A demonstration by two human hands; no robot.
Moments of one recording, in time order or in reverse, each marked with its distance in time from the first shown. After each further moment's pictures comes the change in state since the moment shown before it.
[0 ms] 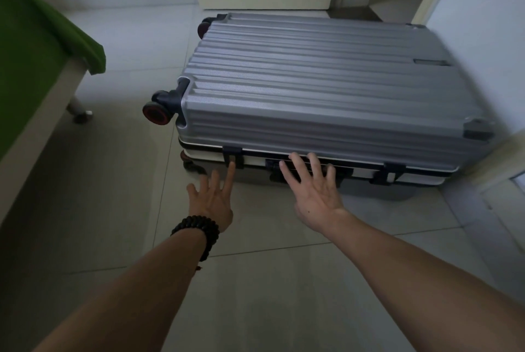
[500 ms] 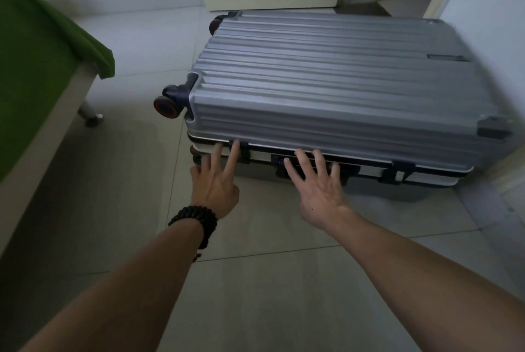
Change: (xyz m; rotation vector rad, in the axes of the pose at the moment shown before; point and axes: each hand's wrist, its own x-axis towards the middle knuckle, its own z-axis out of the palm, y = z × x) left_hand 0.020 -0.016 -0.027 -0.256 0.285 0.025; right_hand 0.016 -0.004 0.001 0.000 -0.008 0.029
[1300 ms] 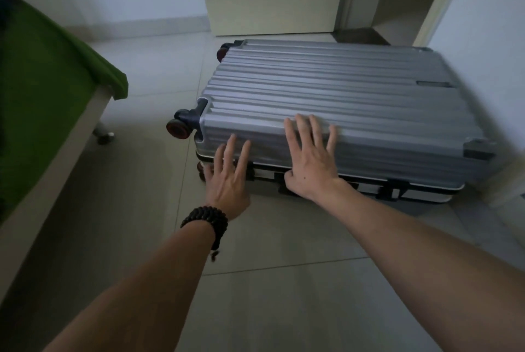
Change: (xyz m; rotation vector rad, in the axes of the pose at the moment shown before) left_hand 0.019 0.010 -0.033 -0.065 0.054 0.056; right_hand 0.037 0.003 -0.082 0.111 0.286 0.069
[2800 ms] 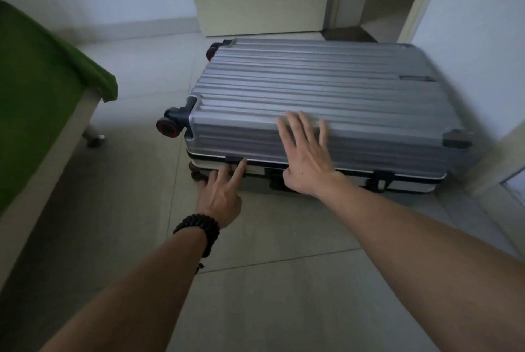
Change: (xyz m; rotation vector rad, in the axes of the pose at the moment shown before) left_hand -0.024 -0.001 0.015 -0.001 -0.118 0.039; right_hand -0.010 0.014 0.001 0.017 -0.011 -0.070
